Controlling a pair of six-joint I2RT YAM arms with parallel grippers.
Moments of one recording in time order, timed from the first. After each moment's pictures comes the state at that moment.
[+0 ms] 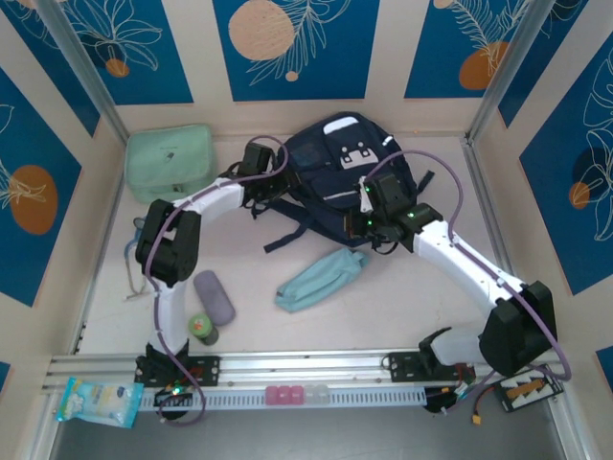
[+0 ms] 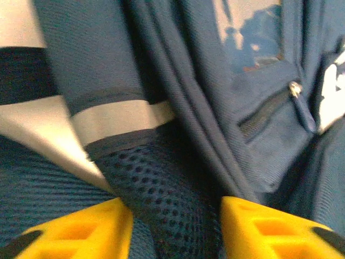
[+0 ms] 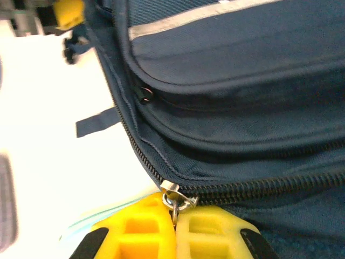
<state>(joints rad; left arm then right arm) -0.41 2.05 1.52 -0.24 0.24 -0.82 0.50 1.34 1.07 -0.62 -0.14 0.43</state>
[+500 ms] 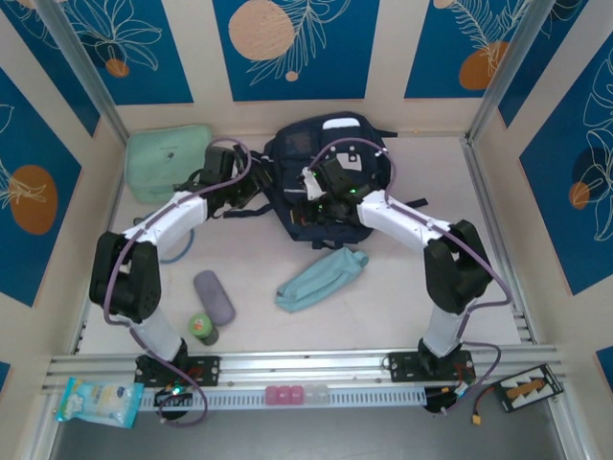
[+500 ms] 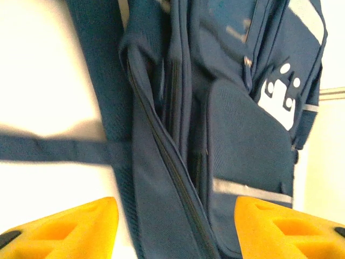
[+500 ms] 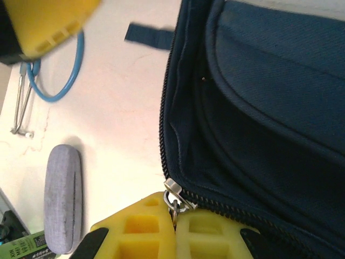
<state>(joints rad) -0.33 1.69 1.21 -0.25 0.26 -0.91 0.63 1.79 1.38 -0.49 -0.36 0.43</state>
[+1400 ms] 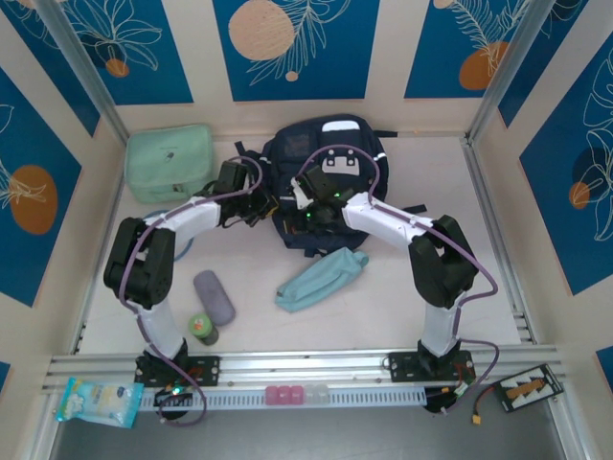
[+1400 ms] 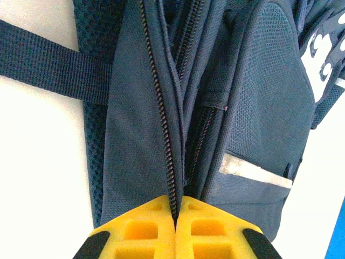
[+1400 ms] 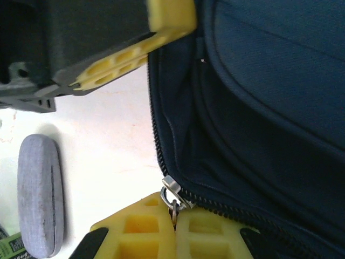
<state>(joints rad) -0.36 1.81 1.19 -0.21 0.38 -1.02 0.69 1.86 1.42 -0.57 -0.26 0.46</state>
